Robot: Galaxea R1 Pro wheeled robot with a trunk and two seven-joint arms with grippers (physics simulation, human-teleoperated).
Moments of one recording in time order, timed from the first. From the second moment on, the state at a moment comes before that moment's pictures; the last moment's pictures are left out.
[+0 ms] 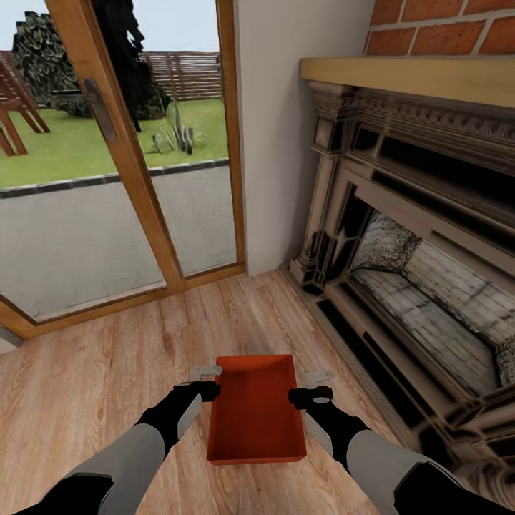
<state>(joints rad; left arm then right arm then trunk) -0.78 -0.13 -0.01 -0.33 0.04 0.27 0.16 -0.79 0.12 0.57 -0.21 -0.46 0.06 -0.28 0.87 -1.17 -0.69</state>
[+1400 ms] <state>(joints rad) -0.78 -0.13 -0.01 -0.33 0.03 0.27 0.22 -0.79 0.12 0.58 -0.20 -0.46 0.05 -0.28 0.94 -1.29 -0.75</state>
